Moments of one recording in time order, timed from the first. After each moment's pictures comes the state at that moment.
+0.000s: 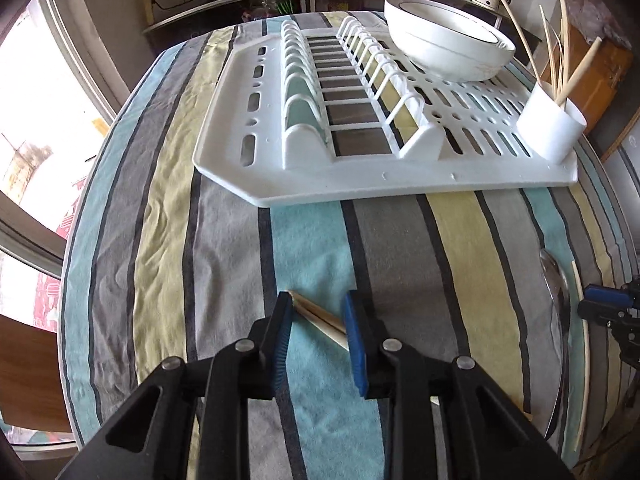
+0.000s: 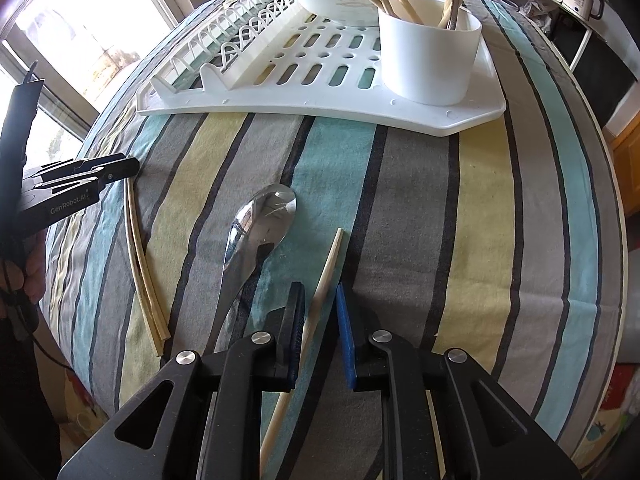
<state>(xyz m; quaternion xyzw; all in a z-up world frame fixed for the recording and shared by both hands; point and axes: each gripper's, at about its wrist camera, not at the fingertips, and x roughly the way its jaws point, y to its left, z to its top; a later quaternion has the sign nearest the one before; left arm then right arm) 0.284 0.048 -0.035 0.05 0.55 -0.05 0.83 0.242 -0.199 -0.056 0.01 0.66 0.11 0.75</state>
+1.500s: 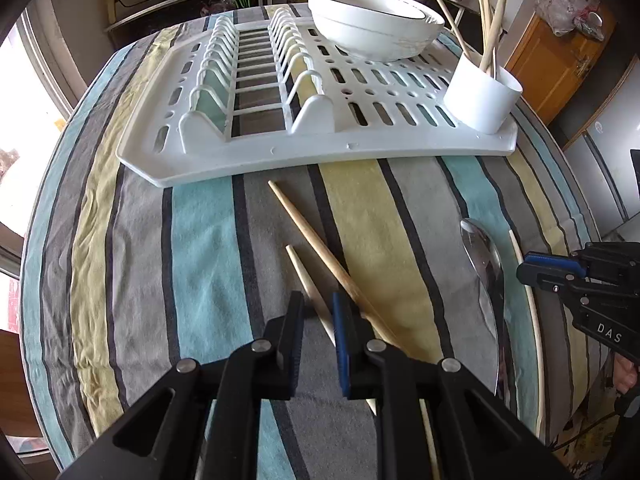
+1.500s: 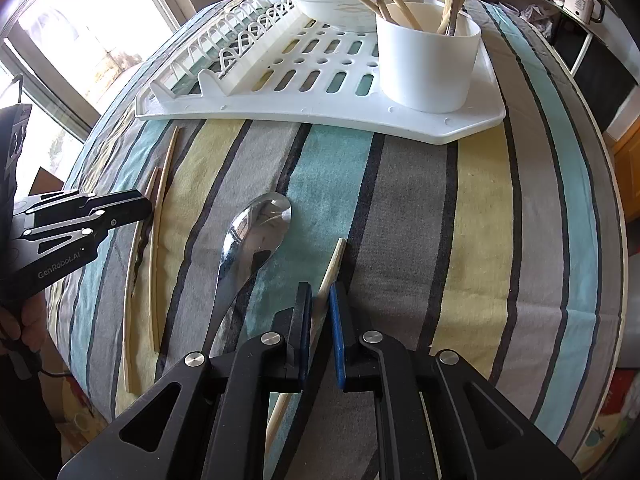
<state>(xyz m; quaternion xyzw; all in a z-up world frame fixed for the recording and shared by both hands) 0.255 -0.004 -0.034 0.04 0.56 -0.12 0.82 0.244 -0.202 -0.057 0.01 0.65 0.12 0.75</state>
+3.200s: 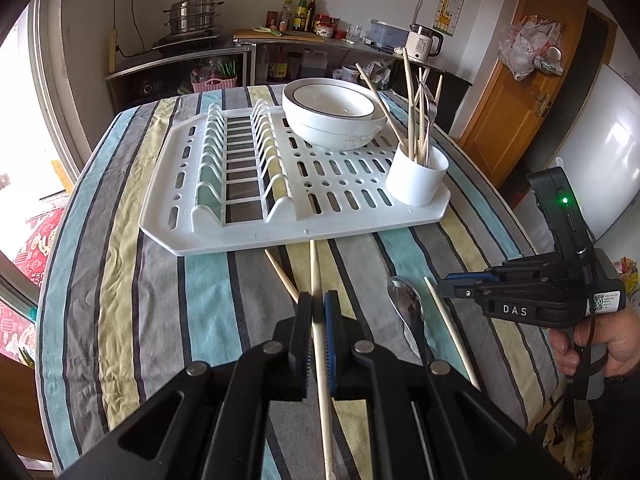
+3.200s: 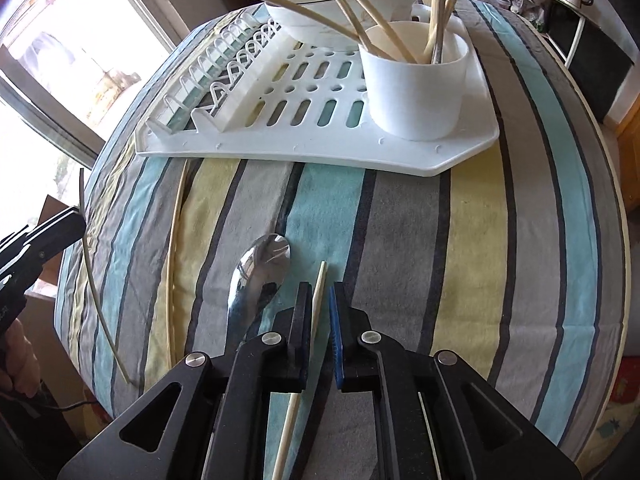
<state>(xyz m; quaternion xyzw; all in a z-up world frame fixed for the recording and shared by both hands) 0.229 0.008 0.037 0.00 0.46 -0.17 0.87 0.268 -0.208 -0.049 0.05 0.65 0.11 0.75</state>
